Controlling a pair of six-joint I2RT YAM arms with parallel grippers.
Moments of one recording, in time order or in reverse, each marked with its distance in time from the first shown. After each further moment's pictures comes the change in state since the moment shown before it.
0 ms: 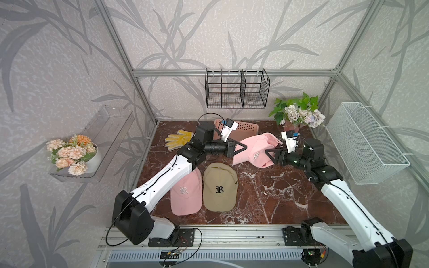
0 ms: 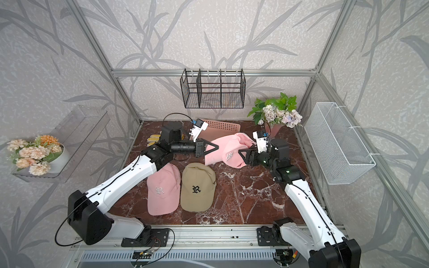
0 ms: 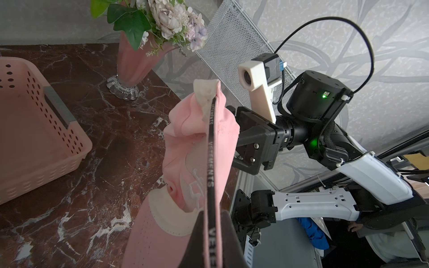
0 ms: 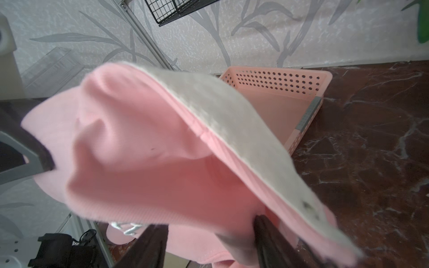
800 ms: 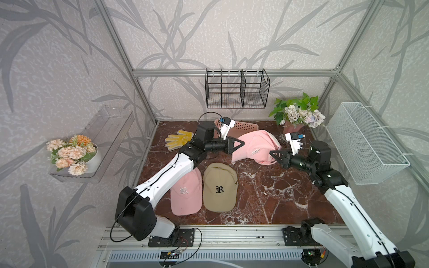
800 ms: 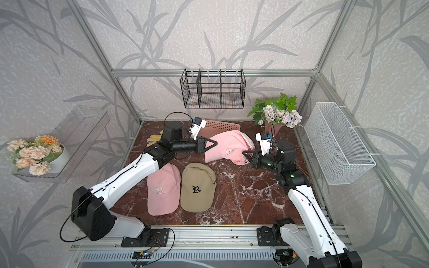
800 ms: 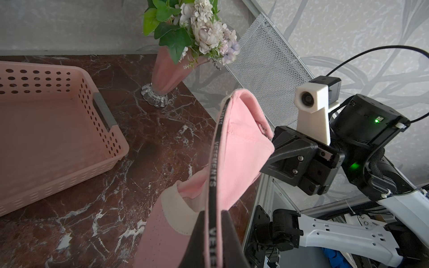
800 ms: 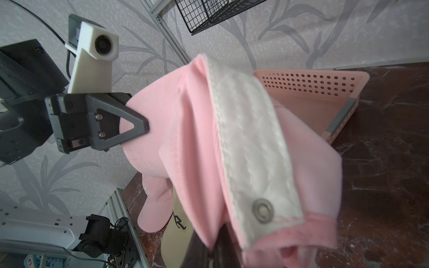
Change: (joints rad) left arm 0.037 0.039 0.002 0.000 -0.129 0.012; right arm -0.089 -0.088 -0.042 0.016 -0.145 0.052
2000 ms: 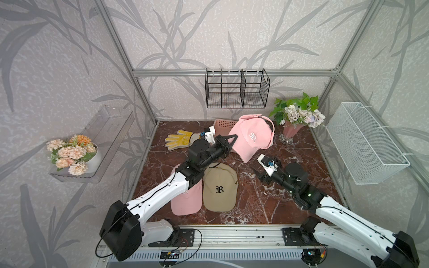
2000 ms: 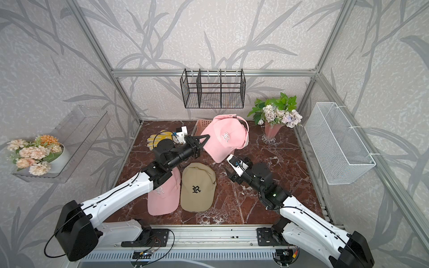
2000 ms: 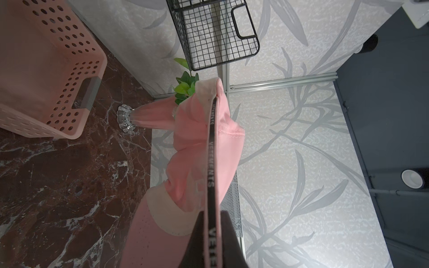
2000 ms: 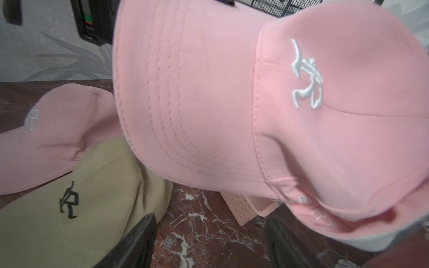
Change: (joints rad) left arm -0.127 -0.196 -0.346 0.530 -0.480 -1.041; right arm 0.581 -0.052 -0.299 0.463 0.745 -0.697
